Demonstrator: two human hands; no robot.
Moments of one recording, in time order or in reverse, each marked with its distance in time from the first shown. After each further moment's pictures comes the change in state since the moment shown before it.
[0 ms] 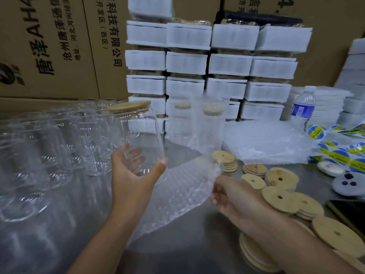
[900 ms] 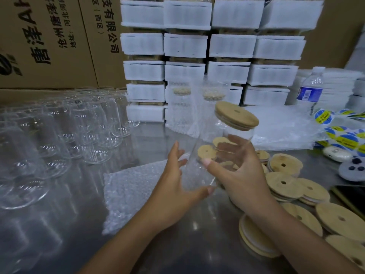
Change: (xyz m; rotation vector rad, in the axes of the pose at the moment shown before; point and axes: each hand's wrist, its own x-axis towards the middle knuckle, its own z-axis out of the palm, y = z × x) left_hand -0.032 -0.028 0.034 0.235 -0.616 -0.079; right_hand 0.006 0.012 -0.016 -0.327 0.003 -0.751
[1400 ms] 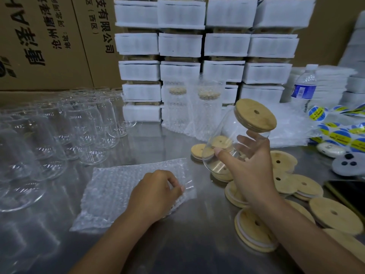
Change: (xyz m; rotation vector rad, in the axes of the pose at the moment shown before) left_hand 0.001 -0.005 -0.021 0.623 0.072 -0.150; right_hand 0.010 0.004 -0.014 0.011 0.220 0.024
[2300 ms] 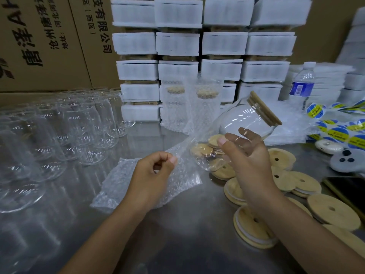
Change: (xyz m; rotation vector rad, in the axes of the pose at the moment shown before) left_hand 0.007 0.004 -0.005 -0.665 0.217 0.100; right_hand -0.003 -0.015 0.001 0.210 -0.084 0.104
